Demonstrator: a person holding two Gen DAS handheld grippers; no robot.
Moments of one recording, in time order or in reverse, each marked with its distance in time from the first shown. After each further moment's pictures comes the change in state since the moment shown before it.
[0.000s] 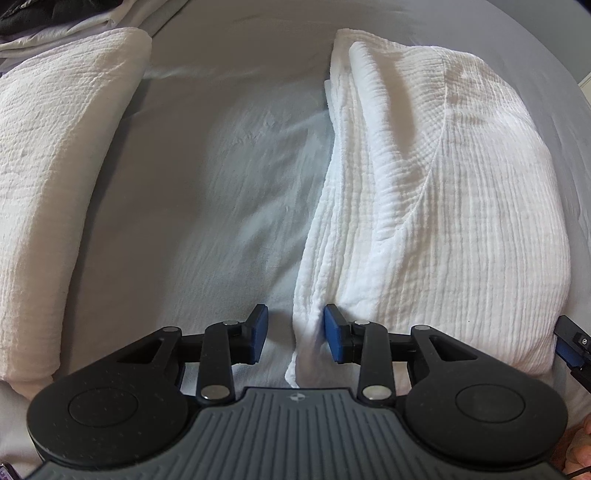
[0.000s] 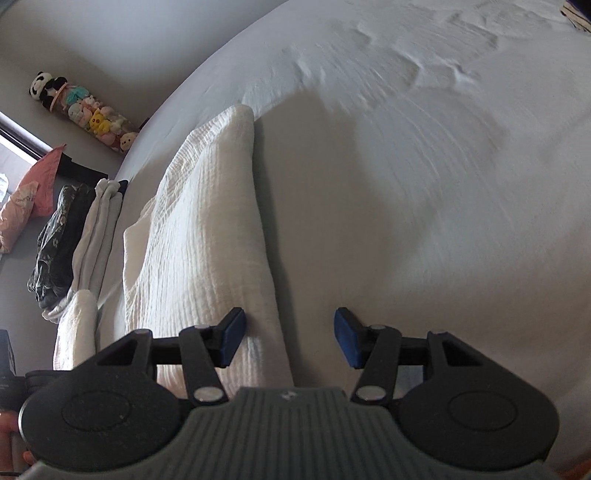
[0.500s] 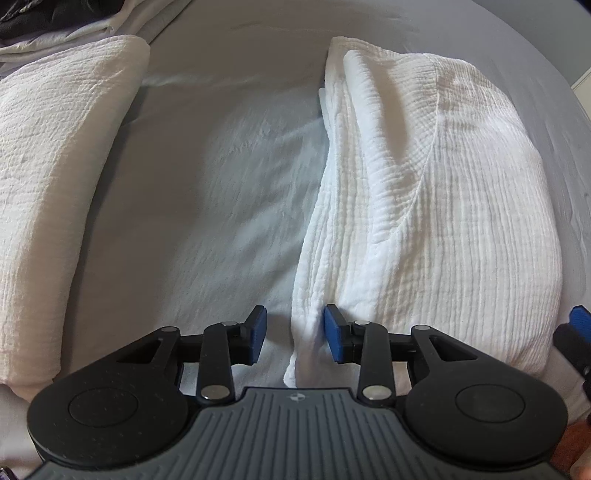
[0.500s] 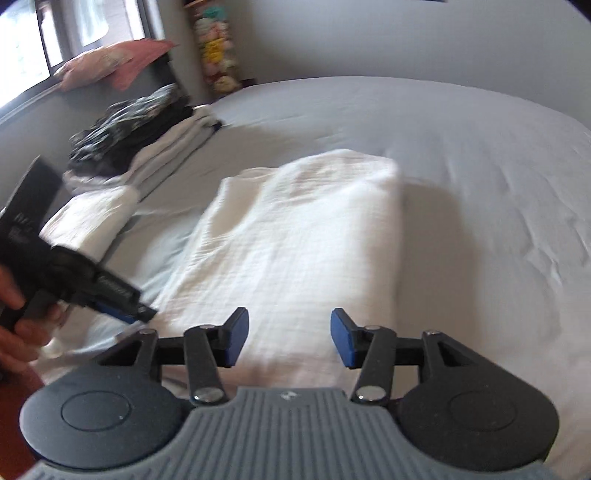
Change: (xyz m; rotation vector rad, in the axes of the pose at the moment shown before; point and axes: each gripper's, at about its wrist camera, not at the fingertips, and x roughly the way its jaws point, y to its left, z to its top) left arm -0.006 0.002 -0.002 0.011 -0.018 -0.017; right arm -0.005 0.099 -0.009 -0.553 -0.088 -0.110
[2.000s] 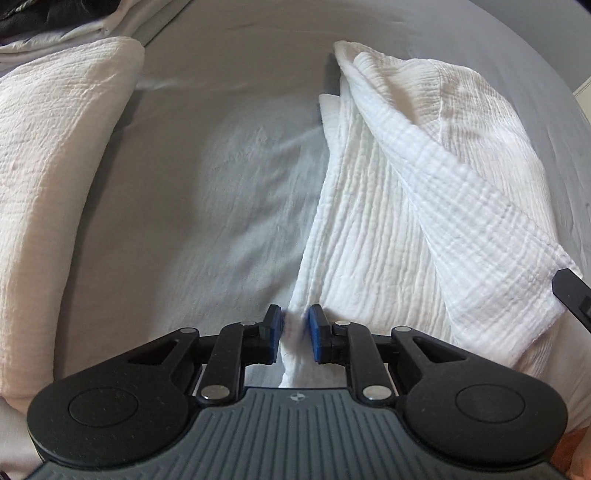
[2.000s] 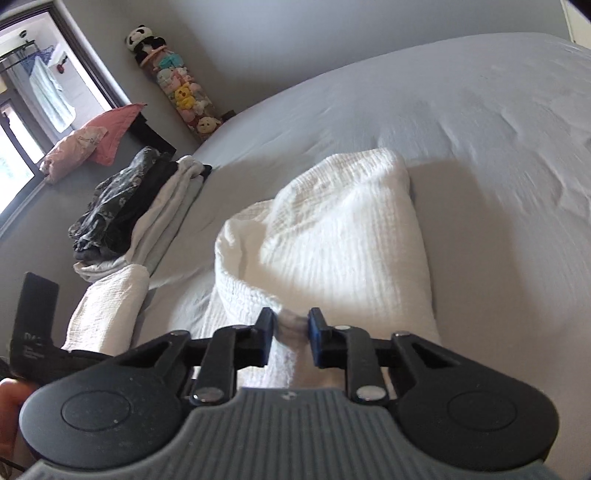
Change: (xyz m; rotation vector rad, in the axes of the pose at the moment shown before) left arm 0.003 -0.003 0.012 -0.019 -0.022 -0.002; right arm 0.019 0.025 0.009 0.148 -0.075 0.215
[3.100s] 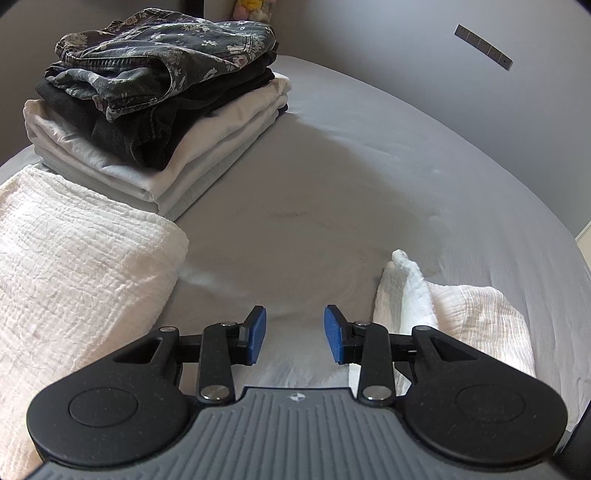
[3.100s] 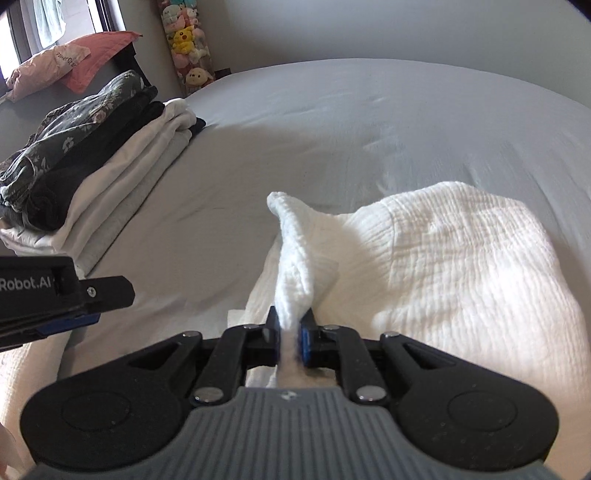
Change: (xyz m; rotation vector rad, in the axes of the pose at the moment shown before) left arm -0.028 0.042 0.082 -0.221 -0.438 -0.037; right arm 0.188 0.086 0.047 -0.195 0.114 -0.220
